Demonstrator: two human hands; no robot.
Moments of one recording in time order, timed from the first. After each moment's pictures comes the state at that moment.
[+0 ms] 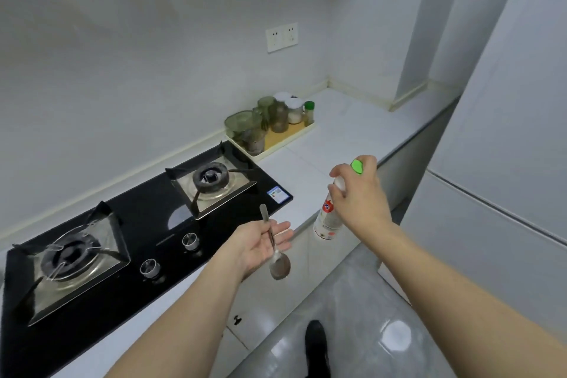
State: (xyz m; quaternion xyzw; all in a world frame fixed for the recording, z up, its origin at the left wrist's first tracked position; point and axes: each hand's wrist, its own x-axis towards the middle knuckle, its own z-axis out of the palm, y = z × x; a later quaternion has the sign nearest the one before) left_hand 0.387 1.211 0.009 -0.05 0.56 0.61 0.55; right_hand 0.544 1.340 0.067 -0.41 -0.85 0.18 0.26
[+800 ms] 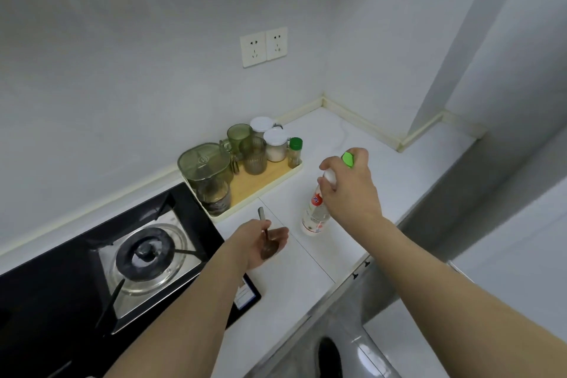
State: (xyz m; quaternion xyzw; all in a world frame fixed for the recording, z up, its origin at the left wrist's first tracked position) left_hand 0.235 1.498 -0.019 -0.14 0.54 0.59 0.58; right_hand 0.376 1.619 0.068 -0.40 -0.87 0.19 0.24
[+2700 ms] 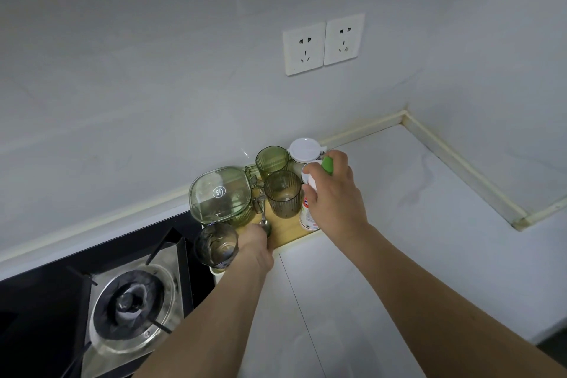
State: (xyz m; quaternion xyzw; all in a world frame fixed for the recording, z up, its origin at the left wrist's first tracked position) left_hand 0.111 1.655 -0.052 -0.33 0.60 0.68 0.25; right_hand 0.171 1.774 -0.005 -0.21 -0.93 0.19 0.23
